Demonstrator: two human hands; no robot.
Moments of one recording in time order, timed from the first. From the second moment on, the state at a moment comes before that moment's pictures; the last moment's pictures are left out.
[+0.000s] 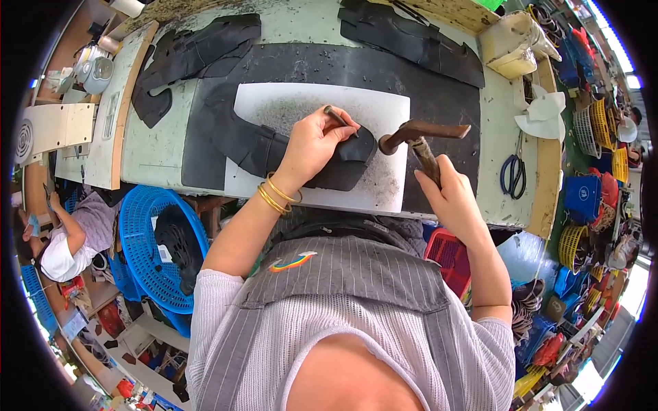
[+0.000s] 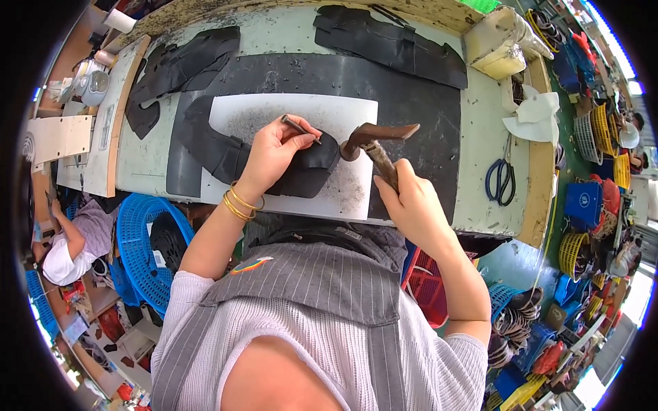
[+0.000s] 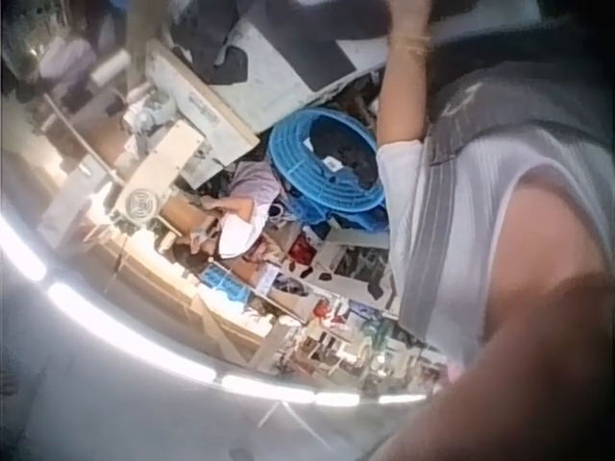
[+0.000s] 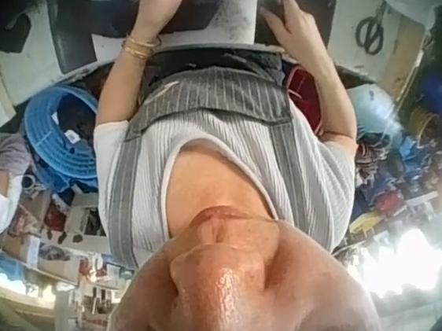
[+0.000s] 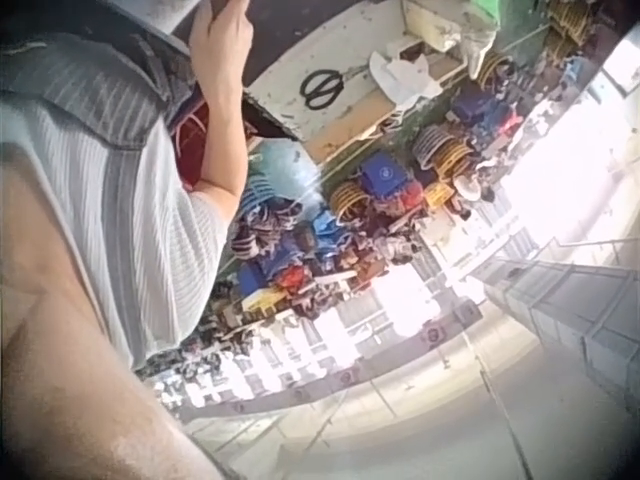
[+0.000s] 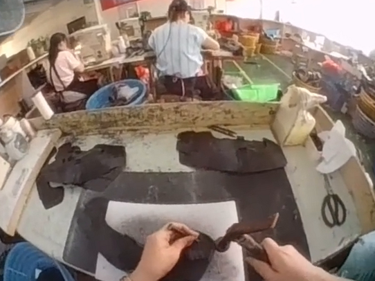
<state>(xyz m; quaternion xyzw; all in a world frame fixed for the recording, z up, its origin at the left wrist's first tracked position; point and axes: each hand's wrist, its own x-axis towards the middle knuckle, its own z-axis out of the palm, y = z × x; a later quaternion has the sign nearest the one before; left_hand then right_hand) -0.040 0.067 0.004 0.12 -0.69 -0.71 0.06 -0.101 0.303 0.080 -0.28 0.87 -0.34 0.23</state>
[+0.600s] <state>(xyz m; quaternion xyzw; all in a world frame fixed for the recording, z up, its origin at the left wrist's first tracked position) -0.040 0.074 0.006 0.12 -0.62 -0.78 0.01 -0.104 0.313 0.079 -0.28 0.86 -0.37 0.20</state>
